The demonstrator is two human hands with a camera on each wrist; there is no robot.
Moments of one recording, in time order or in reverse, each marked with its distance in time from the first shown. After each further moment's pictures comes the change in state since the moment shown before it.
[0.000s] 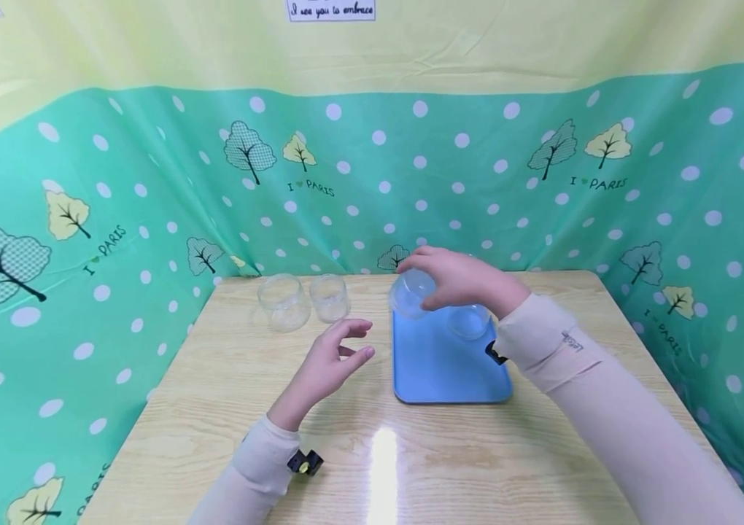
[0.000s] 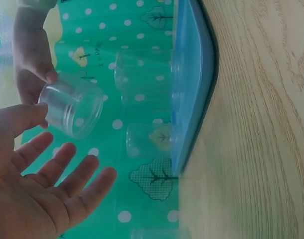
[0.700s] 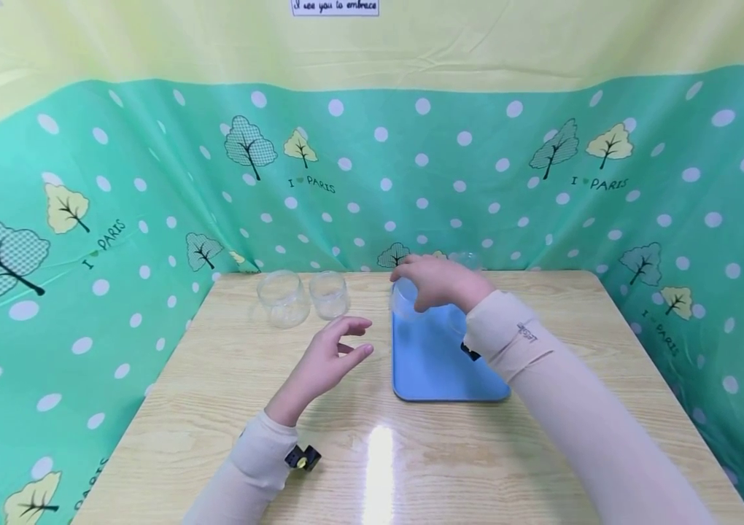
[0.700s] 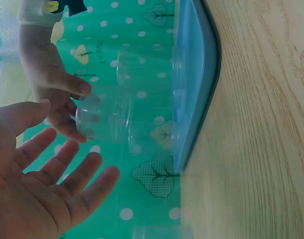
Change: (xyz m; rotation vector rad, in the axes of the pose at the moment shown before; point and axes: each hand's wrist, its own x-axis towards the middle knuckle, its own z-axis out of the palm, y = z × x) left_hand 0.001 -0.002 -0.005 0.026 -0.032 -0.011; right_hand 0.032 -0.006 0.022 -0.120 -0.111 0.089
